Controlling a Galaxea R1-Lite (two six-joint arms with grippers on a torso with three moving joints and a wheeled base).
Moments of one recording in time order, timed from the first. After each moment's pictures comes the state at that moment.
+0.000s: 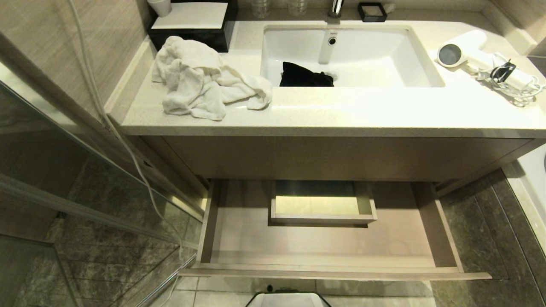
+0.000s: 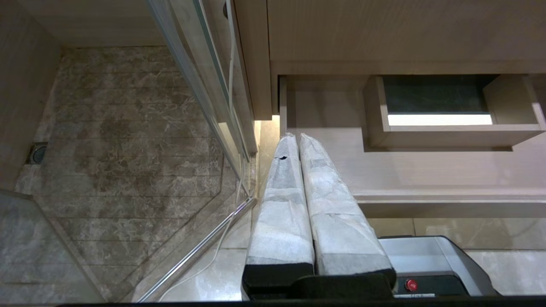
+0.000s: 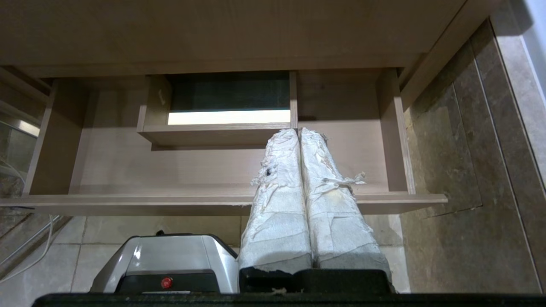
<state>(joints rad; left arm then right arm) 0.00 0.00 0.00 0.00 0.00 0.00 0.00 0.00 0.00 -0.01 -0.01 0.03</state>
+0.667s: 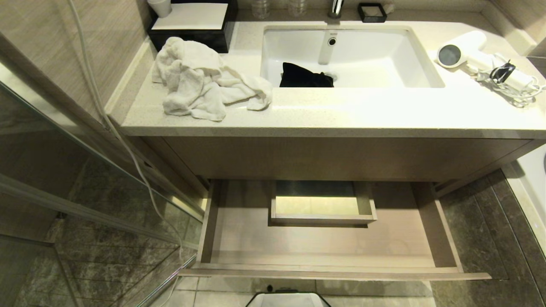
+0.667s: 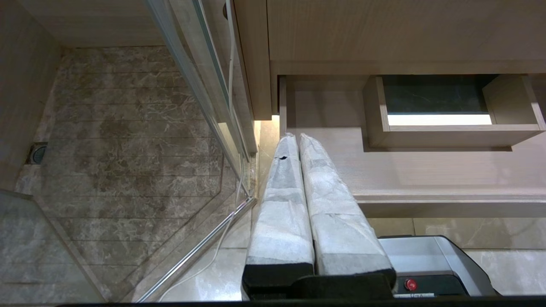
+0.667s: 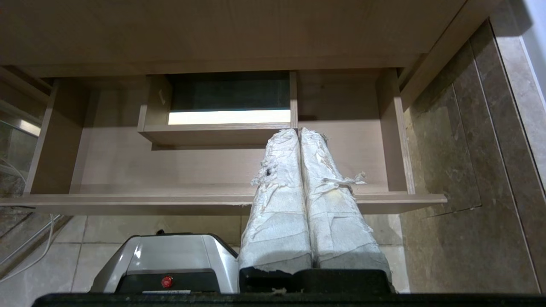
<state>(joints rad) 0.00 0.00 0.00 0.00 0.00 0.00 0.00 0.00 0.00 -0.01 -0.01 0.03</state>
